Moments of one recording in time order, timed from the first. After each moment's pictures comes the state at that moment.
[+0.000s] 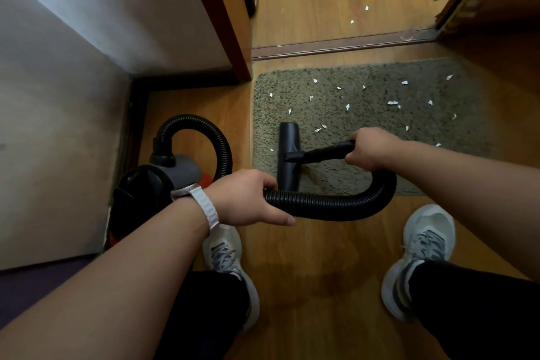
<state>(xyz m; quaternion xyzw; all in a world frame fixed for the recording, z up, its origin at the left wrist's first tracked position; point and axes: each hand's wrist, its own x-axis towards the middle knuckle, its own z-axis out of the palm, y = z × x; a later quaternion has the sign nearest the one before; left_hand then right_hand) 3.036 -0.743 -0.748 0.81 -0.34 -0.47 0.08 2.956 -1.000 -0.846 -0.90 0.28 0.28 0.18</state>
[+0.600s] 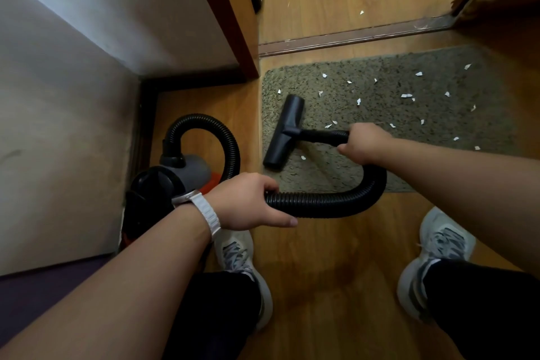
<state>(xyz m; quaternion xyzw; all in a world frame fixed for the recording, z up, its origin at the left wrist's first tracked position) 3.044 -0.729 -0.754 0.81 -0.33 -0.48 0.08 2.982 -0.982 -0.871 -0.90 0.29 0.25 0.21</state>
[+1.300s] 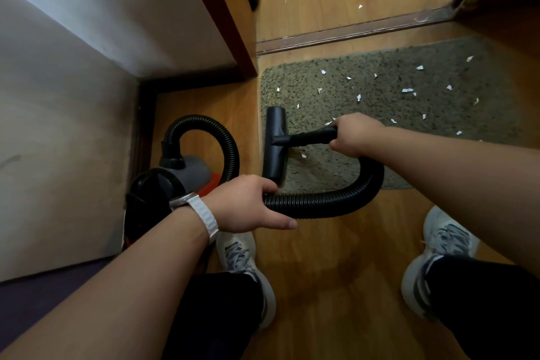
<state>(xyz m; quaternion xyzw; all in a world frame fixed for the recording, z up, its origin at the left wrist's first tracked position) 3.045 -0.728 -0.761 0.80 -0.32 -0.49 0.08 2.998 -0.975 -0.861 -0.92 0.25 0.25 0.18</state>
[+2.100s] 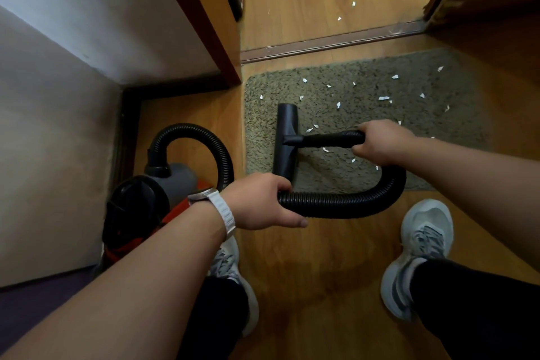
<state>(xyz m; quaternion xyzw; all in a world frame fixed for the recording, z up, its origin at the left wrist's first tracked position) 3.016 -0.781 -0.760 0.80 -0.39 -0.45 0.04 2.932 -1.040 -0.855 -0.91 0.28 0.22 0.20</state>
